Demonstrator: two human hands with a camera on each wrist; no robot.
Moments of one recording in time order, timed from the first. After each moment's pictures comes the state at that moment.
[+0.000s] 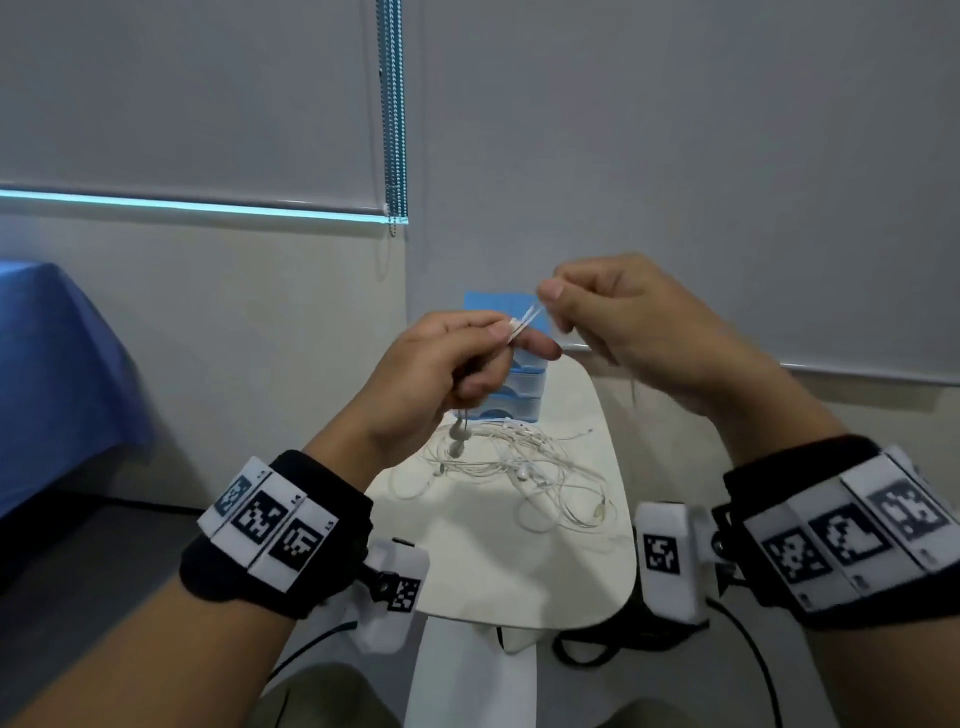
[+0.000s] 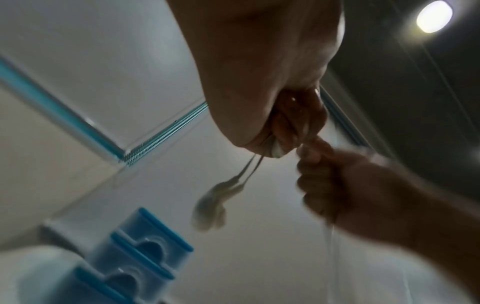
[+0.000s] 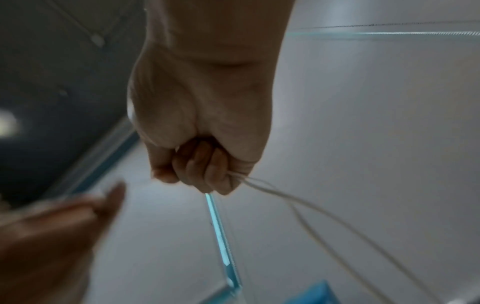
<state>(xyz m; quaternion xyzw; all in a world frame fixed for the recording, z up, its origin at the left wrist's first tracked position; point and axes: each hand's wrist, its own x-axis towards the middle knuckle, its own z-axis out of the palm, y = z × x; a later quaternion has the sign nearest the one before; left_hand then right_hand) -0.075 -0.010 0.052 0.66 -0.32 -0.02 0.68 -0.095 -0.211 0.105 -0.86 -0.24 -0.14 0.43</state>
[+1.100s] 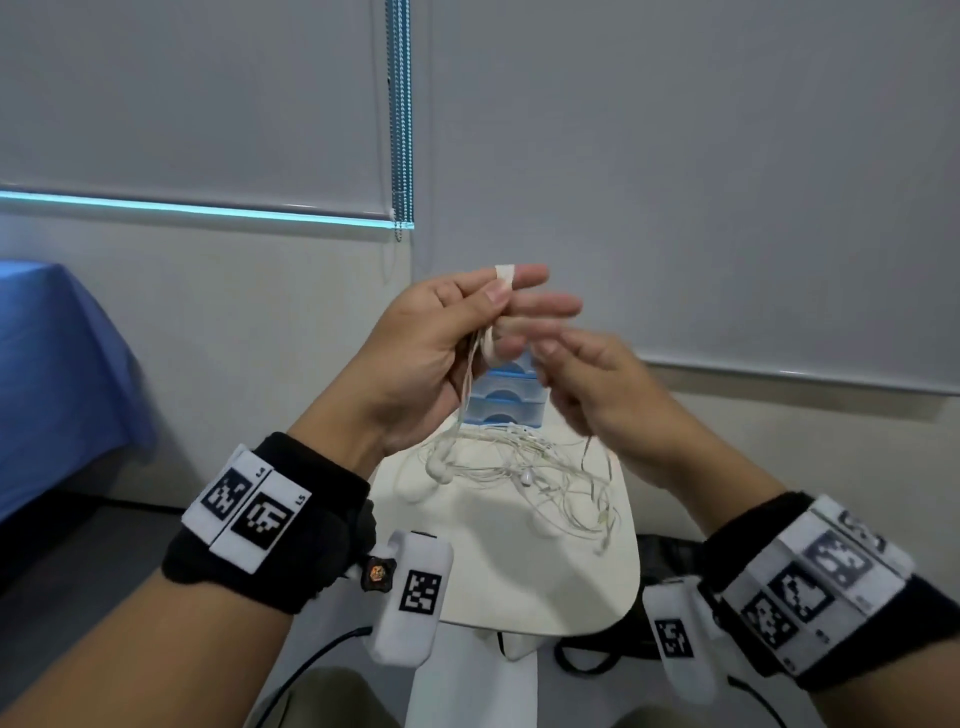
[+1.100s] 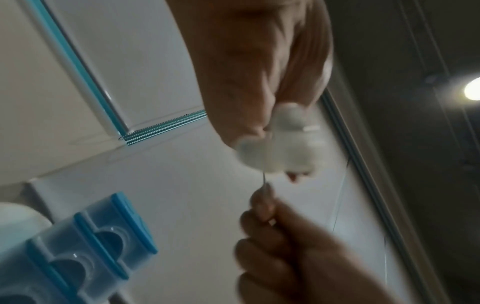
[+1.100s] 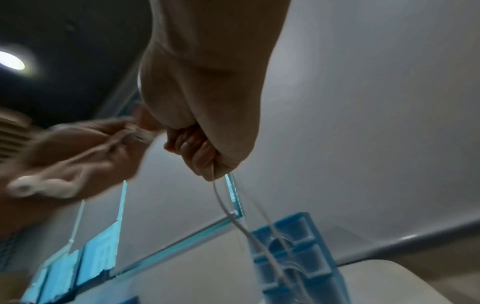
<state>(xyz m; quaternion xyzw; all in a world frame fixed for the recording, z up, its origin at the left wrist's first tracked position) -0.092 -0.009 0.082 0.54 -0.31 -0.06 0.78 -0.087 -0.197 0.049 -0.80 -0.20 -0.11 0.55</state>
